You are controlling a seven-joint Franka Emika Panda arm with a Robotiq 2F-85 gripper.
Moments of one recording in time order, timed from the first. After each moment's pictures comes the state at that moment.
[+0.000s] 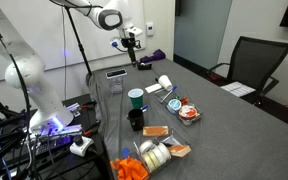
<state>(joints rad) 0.01 -0.13 0.04 -2.36 -0.03 2.33 0.28</state>
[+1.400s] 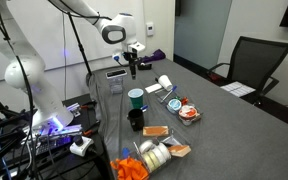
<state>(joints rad) 0.01 -0.03 -0.03 -2.42 0.06 2.40 0.17</state>
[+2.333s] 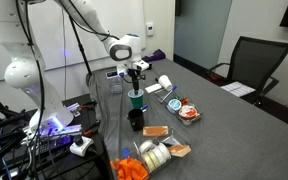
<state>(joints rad) 0.00 0.20 -0.07 -2.42 -0.04 2.54 0.17</state>
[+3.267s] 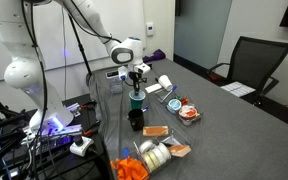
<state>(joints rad) -0.01 0.24 -0.07 -2.40 -0.04 2.56 0.17</state>
